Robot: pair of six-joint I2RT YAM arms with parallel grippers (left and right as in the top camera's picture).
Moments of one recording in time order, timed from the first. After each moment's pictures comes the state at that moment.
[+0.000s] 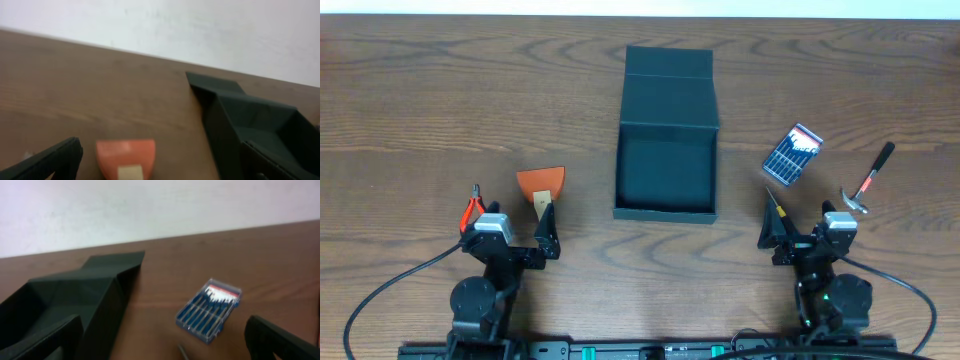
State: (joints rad) left arm -0.13 0.04 0.04 -0.15 0.06 -0.26; right arm 0.02 0.06 0.11 -0.21 -0.05 0.18
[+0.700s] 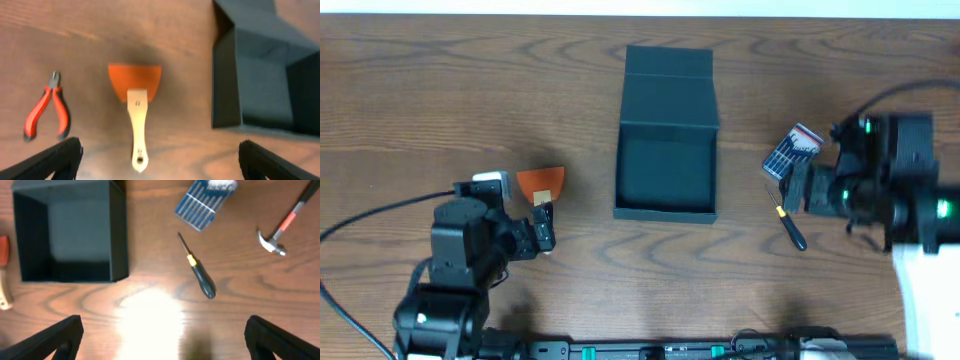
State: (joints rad) left arm -0.13 0.70 0.75 -0.84 0.08 -0.26; right arm 0.02 1.24 1.49 -1.42 -0.09 0.18
